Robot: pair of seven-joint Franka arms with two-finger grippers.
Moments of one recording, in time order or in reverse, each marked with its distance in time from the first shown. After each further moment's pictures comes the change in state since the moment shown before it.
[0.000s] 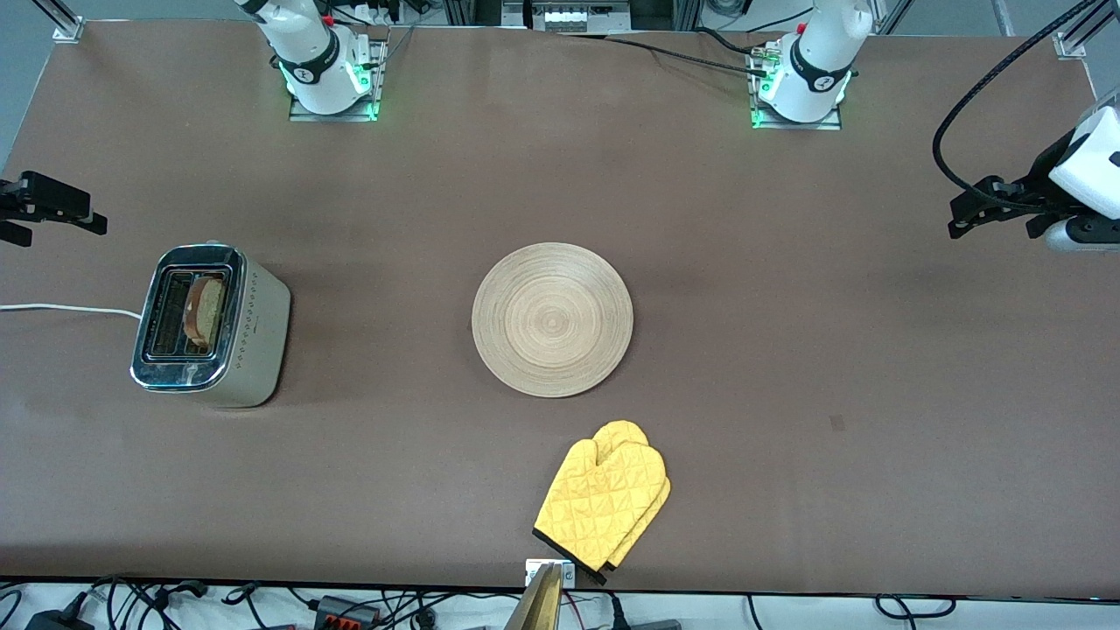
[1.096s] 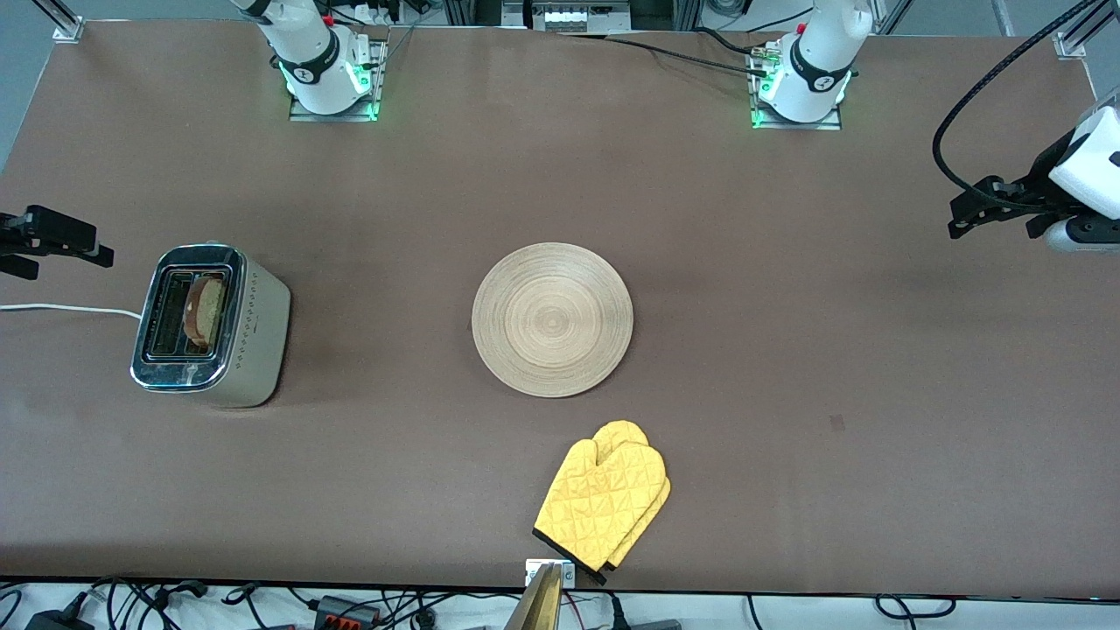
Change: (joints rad) left arm 0.000 0.000 0.000 0.000 0.000 0.002 0.000; right arm 0.197 0.111 -0.206 0.158 0.066 -0.011 0.000
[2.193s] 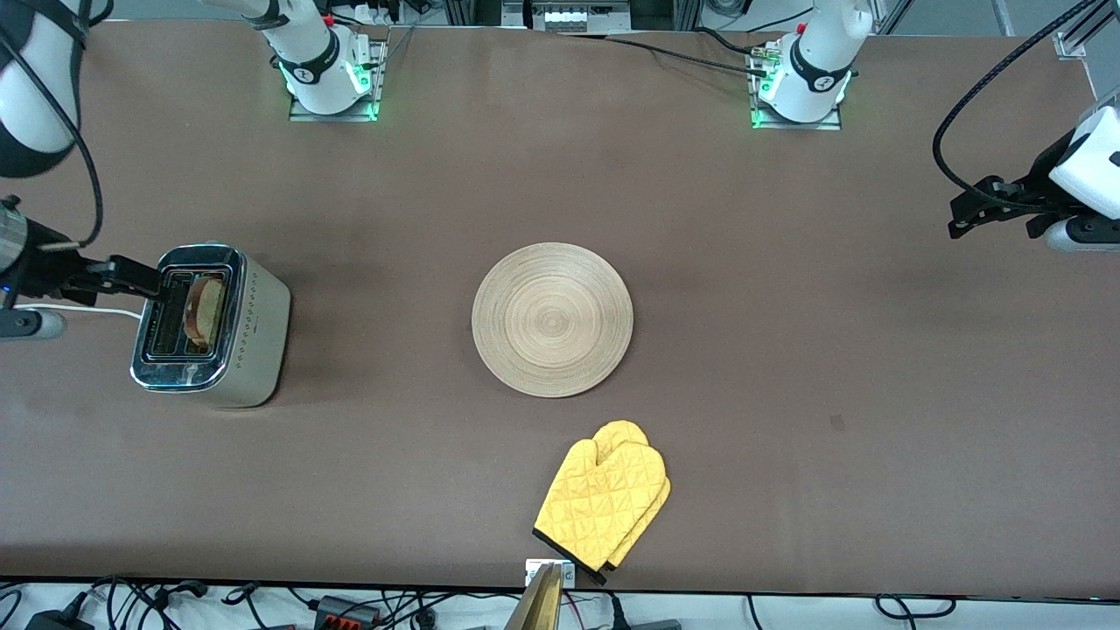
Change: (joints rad) left arm 0.000 0.000 0.000 0.000 0.000 0.000 0.000; right arm 0.632 0.012 -0.710 -0.226 0.131 0.191 0.004
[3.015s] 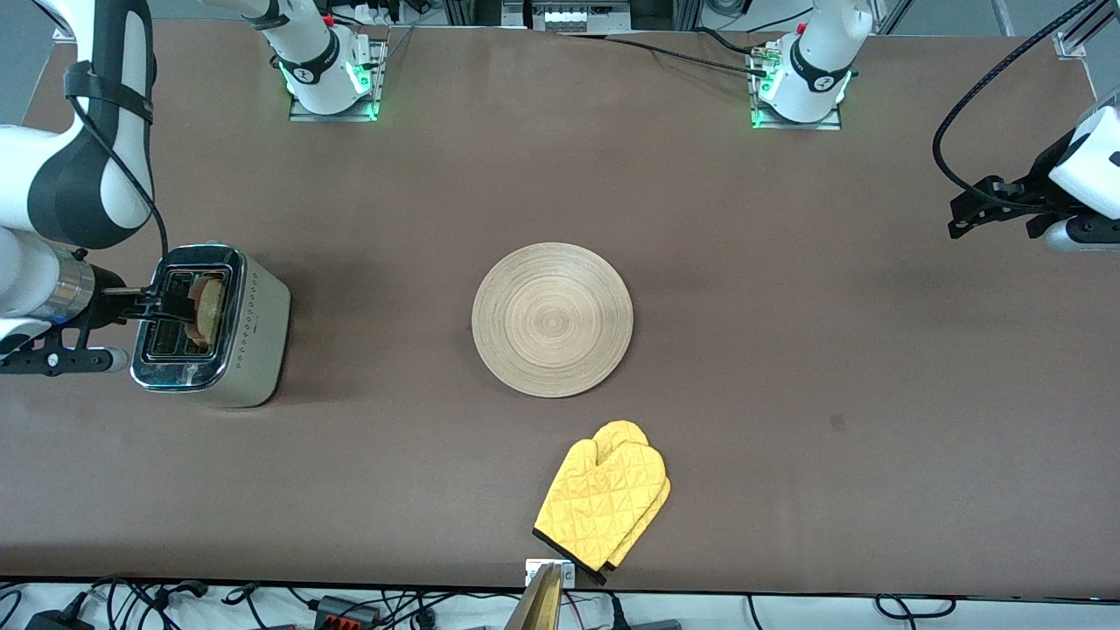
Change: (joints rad) left arm 0.000 0.000 0.000 0.000 0.000 0.000 0.000; right arm 0.002 0.105 0.001 -0.097 -0.046 0.100 0.002
